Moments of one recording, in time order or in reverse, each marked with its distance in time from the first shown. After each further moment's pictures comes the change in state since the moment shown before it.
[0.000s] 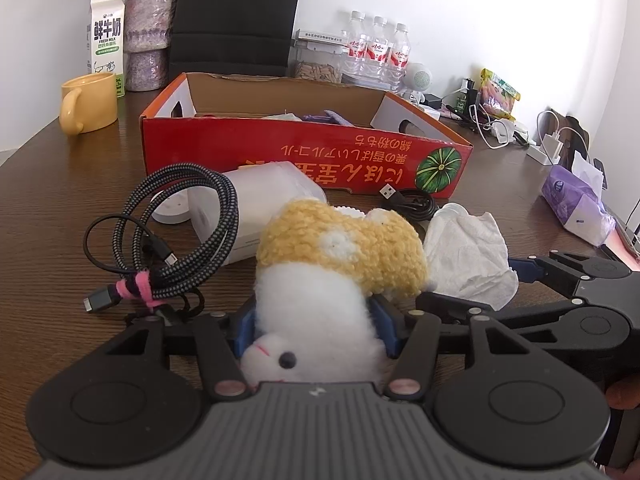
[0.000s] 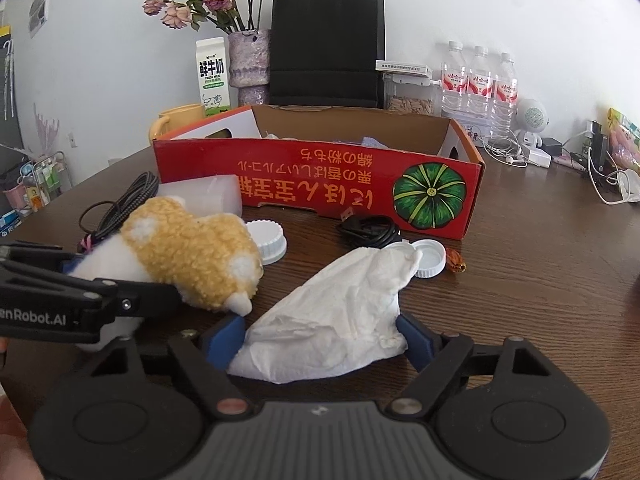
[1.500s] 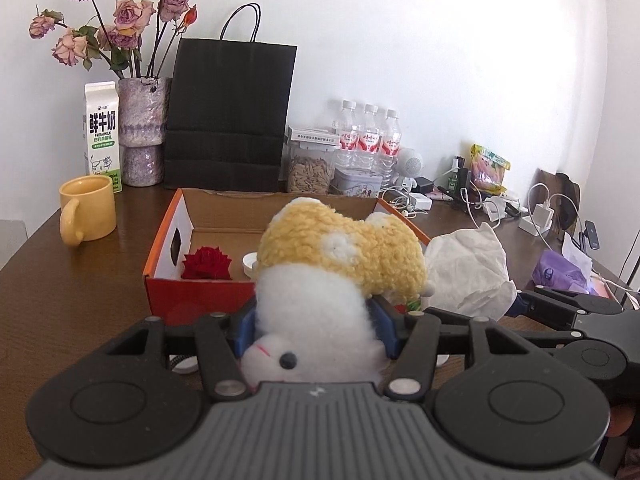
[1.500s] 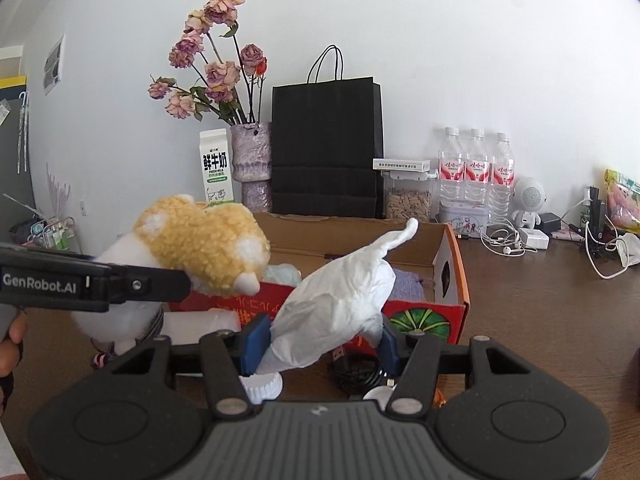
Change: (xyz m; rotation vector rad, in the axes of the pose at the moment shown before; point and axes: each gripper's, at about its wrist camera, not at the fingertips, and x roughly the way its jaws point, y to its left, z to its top) left arm -0.025 -0.002 0.079 0.026 -0.216 -0.010; right arm -0.020 -0.019 0.064 0.017 -0.239 0.028
